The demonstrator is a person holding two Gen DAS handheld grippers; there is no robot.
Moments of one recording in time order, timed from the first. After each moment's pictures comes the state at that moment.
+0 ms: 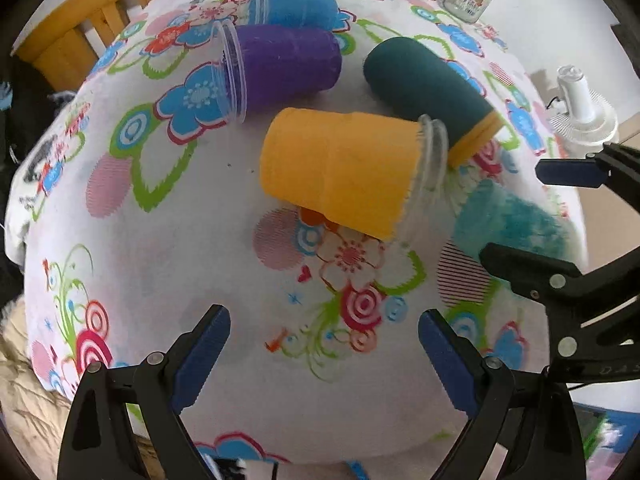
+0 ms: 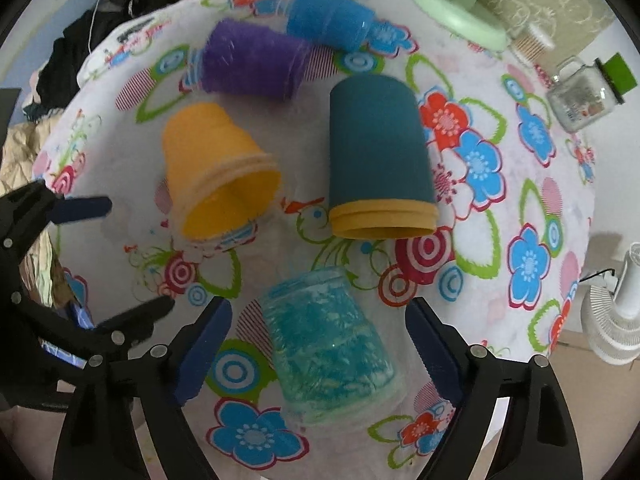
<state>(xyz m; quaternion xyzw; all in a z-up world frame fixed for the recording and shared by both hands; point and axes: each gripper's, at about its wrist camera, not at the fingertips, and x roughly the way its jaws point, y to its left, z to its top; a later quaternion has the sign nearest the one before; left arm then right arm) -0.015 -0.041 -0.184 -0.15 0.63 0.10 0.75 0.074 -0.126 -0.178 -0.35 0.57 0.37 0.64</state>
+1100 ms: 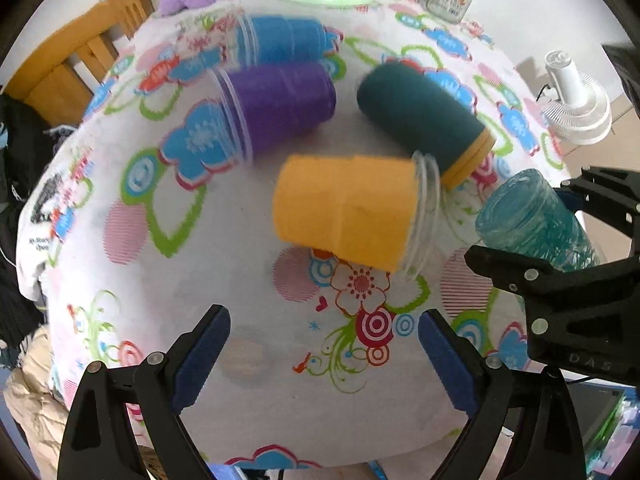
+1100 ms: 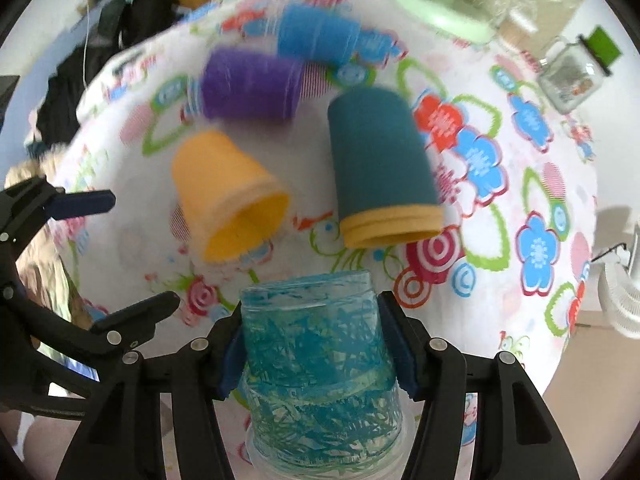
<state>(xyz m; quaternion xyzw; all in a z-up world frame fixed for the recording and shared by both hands) 0.008 -0.021 -0.156 -0.11 0.63 0.08 0.77 0.075 -0.134 -0.157 -0.28 0.57 0.36 0.68</state>
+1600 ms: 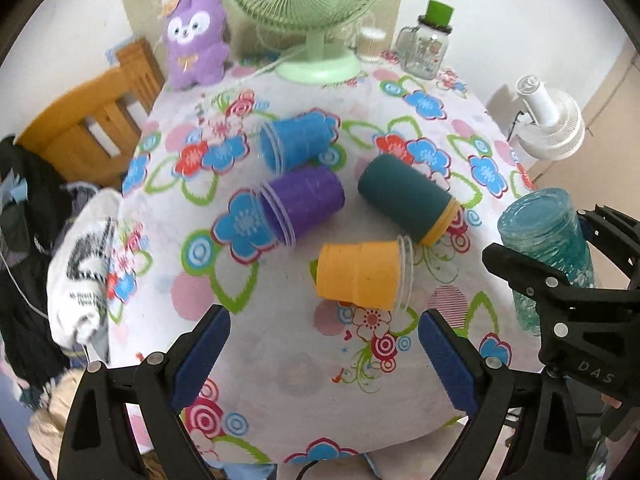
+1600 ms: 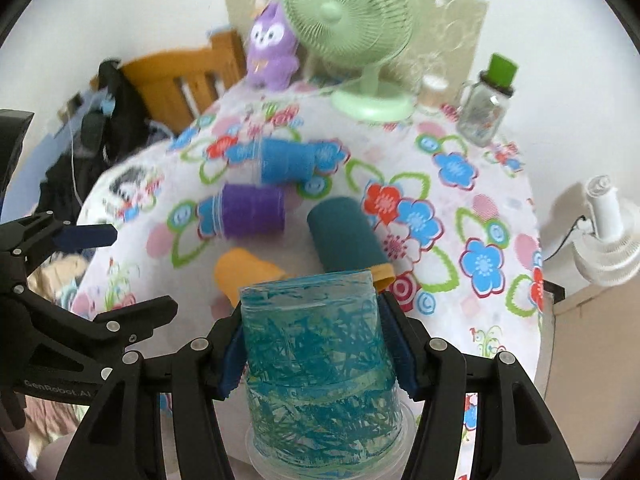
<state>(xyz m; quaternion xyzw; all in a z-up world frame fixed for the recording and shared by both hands) -0.008 -0.010 -0.071 -0.06 0.57 0.06 0.82 0.043 -0.151 -0.070 -0.16 0.48 0.31 0.81</state>
